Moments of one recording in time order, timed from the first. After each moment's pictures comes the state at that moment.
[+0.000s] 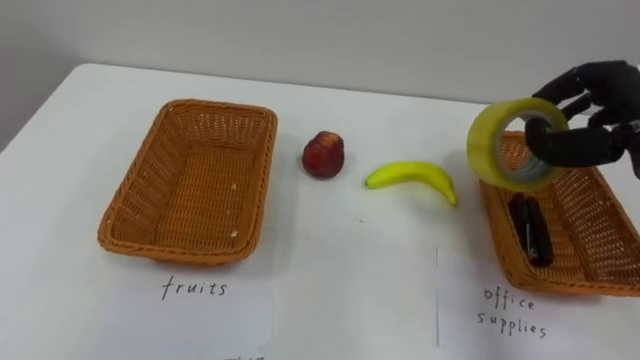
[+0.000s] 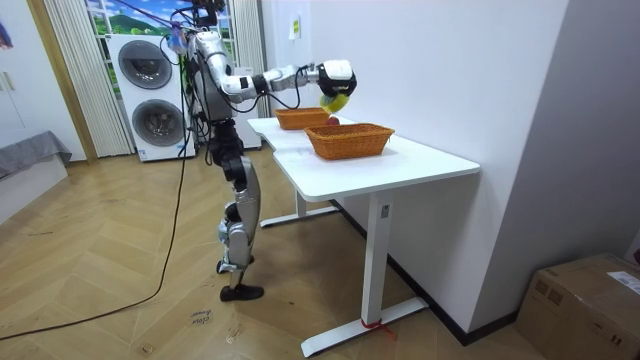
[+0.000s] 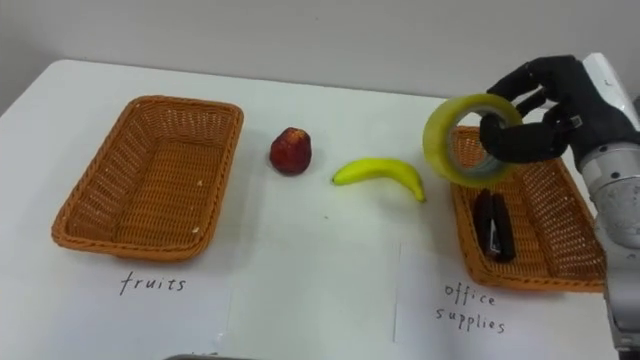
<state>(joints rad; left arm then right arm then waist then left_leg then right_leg) 0.30 0.30 0.12 0.96 0.36 0.10 -0.03 -0.13 -0.60 -0.22 0.07 -0.24 0.11 0.17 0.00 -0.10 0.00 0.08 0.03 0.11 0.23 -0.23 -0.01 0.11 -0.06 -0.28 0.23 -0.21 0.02</state>
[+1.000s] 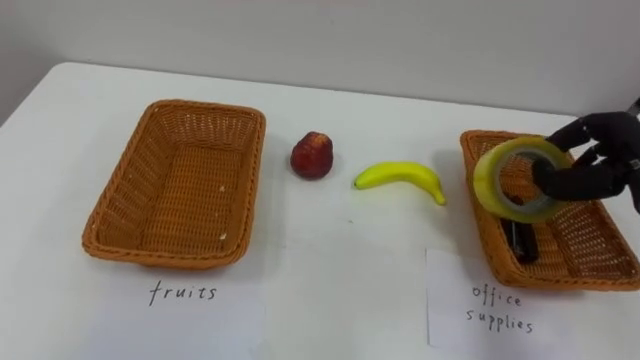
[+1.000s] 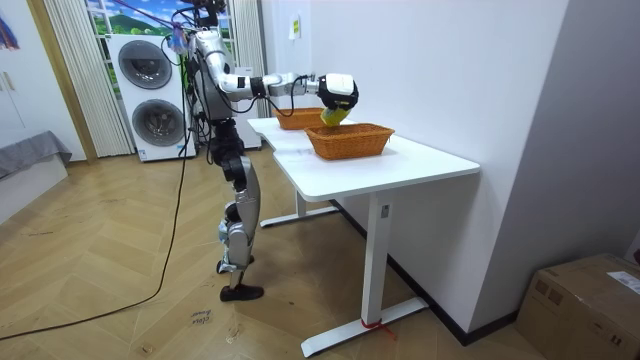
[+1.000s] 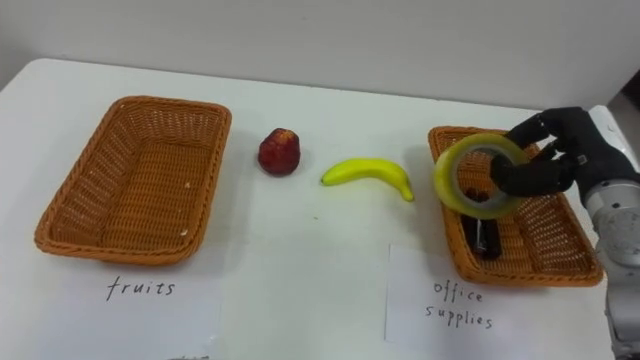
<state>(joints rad) 0.30 0.31 0.12 0.96 0.32 0.10 -0.03 -0.11 -0.60 -0.22 0.23 -0.25 0.11 0.15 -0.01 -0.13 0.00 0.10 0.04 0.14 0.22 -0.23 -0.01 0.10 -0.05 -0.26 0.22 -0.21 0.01</state>
